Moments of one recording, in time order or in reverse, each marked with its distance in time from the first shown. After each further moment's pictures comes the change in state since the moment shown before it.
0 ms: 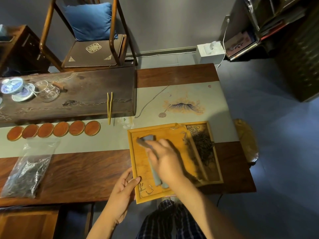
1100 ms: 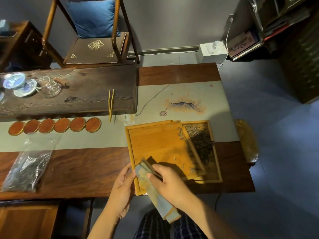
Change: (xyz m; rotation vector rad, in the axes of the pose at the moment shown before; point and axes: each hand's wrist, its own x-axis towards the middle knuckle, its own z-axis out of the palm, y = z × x) left_hand 0.005 -0.003 0.007 -0.036 0.131 0.048; right_hand -0.051 -0.001 -0.014 0.367 -0.377 0.147
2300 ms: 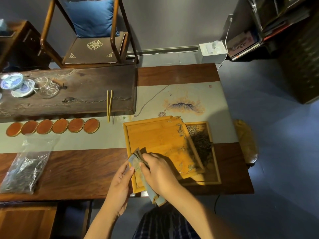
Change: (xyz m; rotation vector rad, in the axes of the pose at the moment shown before) left_hand 0.005 0.011 0.006 -0.074 -0.025 -0.002; right_hand 0.037 -0.009 0.008 -0.396 0.167 -0.093
